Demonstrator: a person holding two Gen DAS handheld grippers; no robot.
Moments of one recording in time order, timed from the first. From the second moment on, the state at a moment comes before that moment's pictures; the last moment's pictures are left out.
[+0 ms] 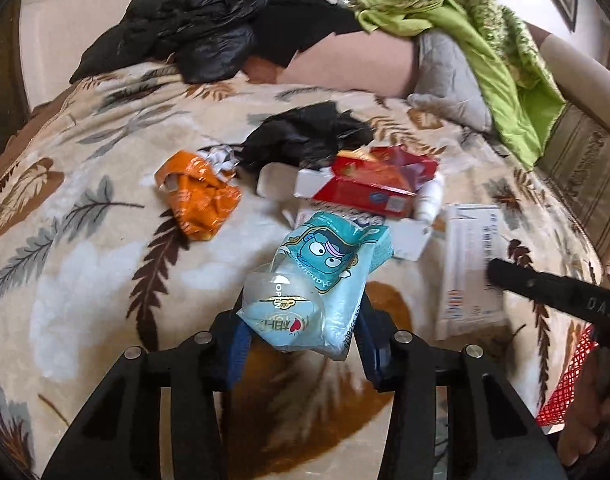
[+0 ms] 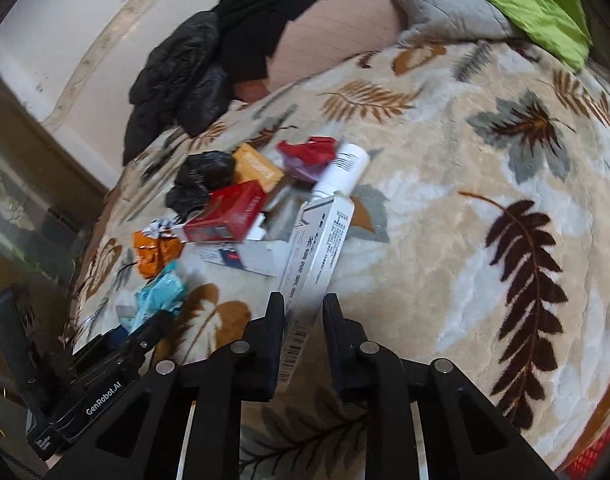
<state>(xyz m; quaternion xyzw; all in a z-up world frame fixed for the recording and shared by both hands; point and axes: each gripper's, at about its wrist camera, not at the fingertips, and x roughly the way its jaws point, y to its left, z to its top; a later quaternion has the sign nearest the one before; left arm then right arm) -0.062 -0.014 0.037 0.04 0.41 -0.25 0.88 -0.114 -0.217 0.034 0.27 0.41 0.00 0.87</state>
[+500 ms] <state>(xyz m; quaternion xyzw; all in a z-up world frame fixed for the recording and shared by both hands) -0.060 -0.005 0.041 0.02 0.40 -0.24 0.88 -0.103 -0.195 0.040 0.24 0.40 0.00 0.89</state>
